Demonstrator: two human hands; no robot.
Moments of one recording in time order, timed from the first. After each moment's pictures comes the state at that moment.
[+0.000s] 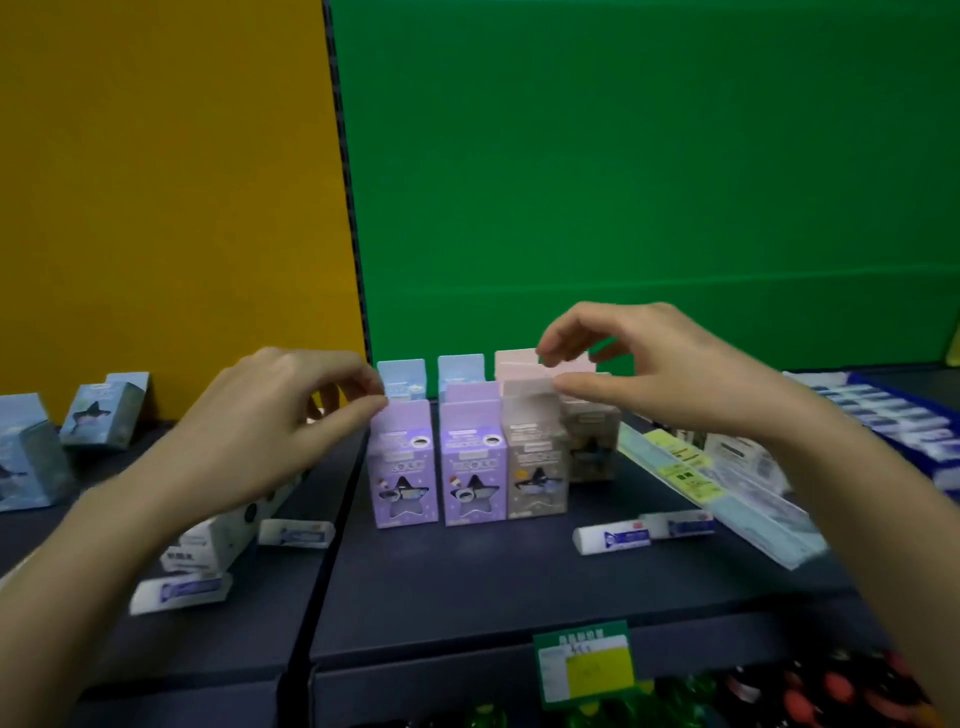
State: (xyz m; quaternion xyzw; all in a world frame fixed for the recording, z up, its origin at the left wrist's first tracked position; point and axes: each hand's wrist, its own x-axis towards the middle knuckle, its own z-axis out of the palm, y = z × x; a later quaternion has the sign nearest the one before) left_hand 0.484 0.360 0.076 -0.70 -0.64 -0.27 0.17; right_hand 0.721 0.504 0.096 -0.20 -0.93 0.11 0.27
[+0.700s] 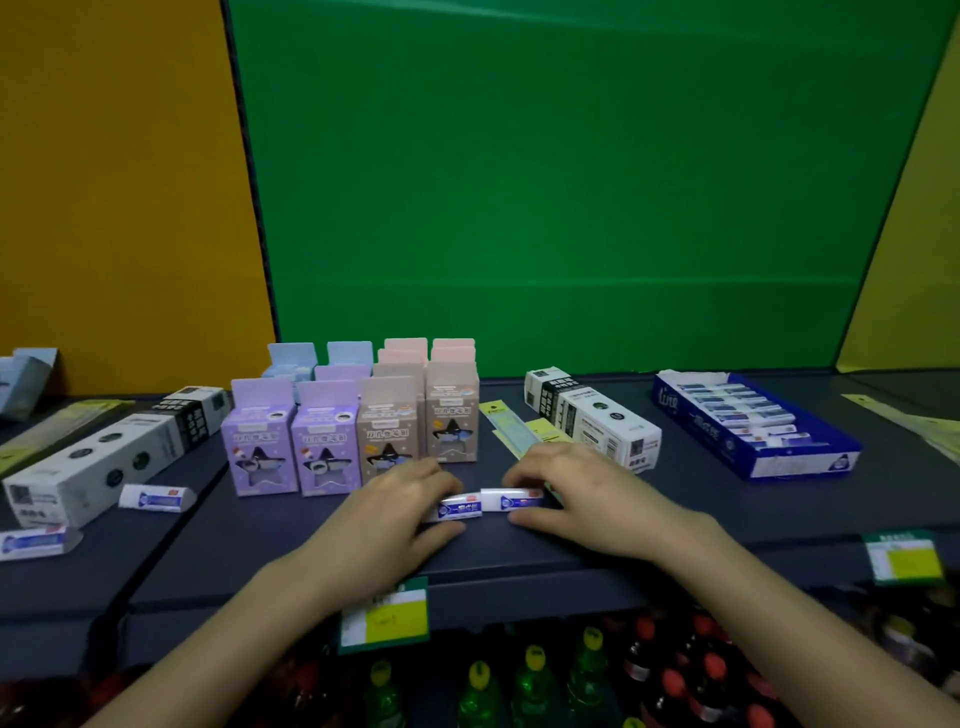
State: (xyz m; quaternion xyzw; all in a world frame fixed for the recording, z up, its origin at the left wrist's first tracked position) left_hand 0.639 0.439 -0.026 -0.74 -0.64 -0.18 0.06; right_hand 0.823 0.545 -0.005 -0.23 -0.96 0.04 0.13
